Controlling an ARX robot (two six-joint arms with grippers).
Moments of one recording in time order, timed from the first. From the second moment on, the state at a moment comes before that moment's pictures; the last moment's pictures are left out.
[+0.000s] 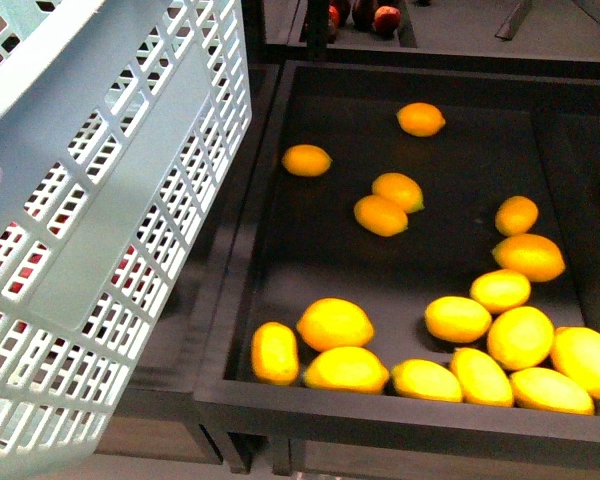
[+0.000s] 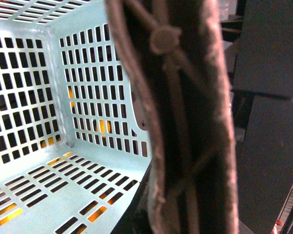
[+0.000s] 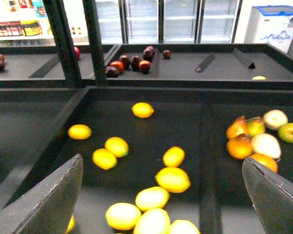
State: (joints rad) left arm -0.13 1.05 0.76 0.05 0.01 -1.51; right arm 0.00 0.00 0.02 0.00 0.00 0.00
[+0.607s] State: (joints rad) left arm -0.13 1.05 0.76 0.05 0.01 -1.51; right arm 0.00 0.00 0.02 0.00 0.00 0.00
